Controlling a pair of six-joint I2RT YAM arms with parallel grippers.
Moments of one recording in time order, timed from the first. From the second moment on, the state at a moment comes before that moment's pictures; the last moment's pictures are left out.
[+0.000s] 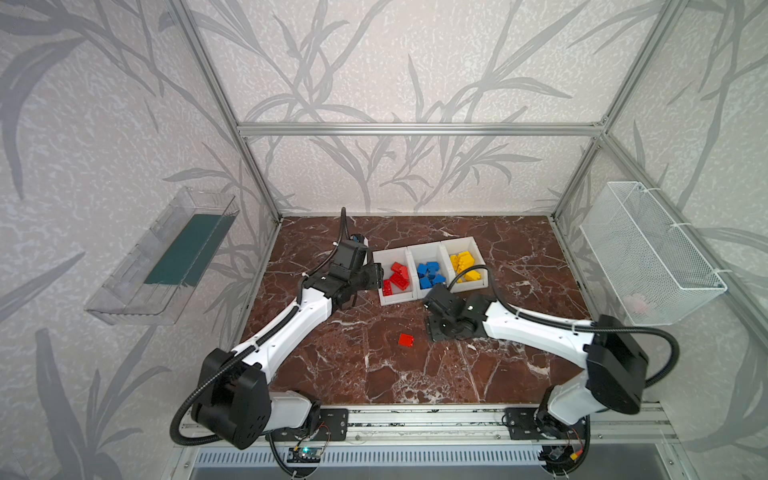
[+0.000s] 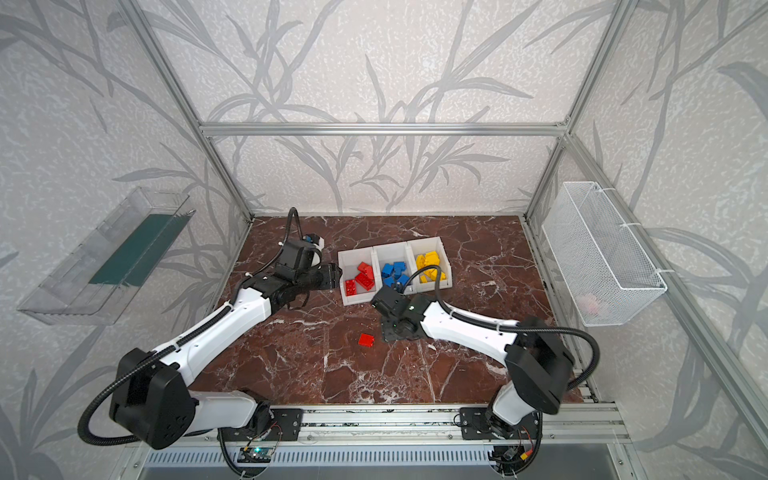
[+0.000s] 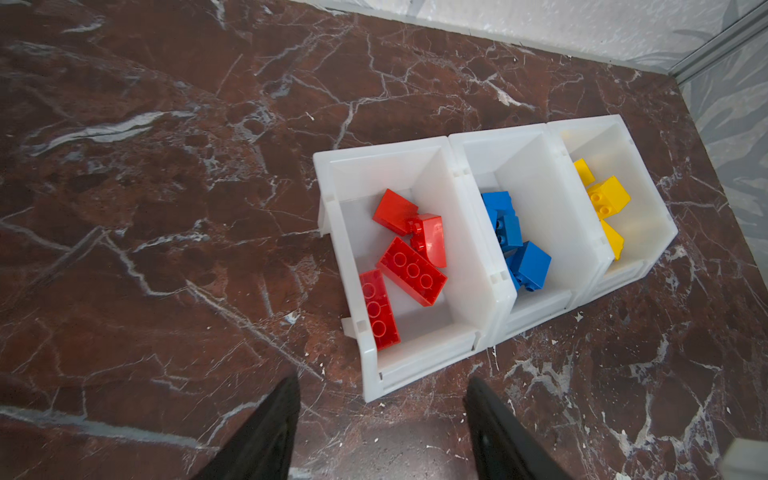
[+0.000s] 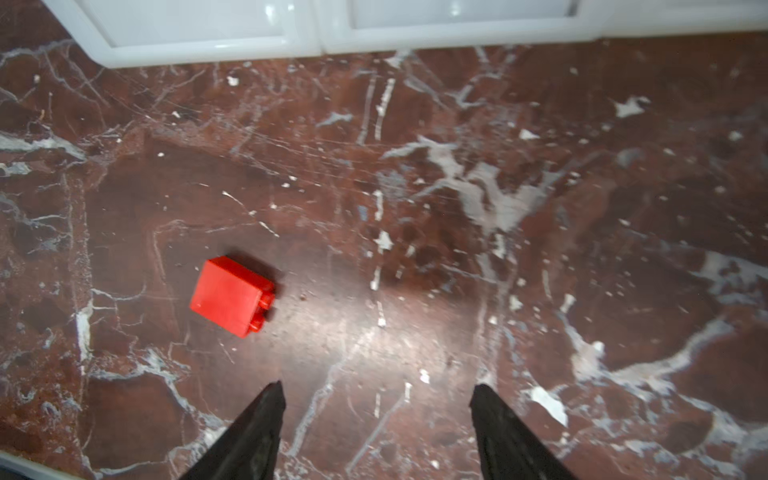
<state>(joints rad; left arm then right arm) -0.40 1.29 0.97 -0.42 -0.04 -0.41 0.97 1.66 1.15 -0.72 0.16 0.77</state>
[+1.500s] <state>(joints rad) -0.40 1.10 0.74 -0.41 -0.06 -0.45 1.07 2.07 1.47 -0.83 0.16 0.87</state>
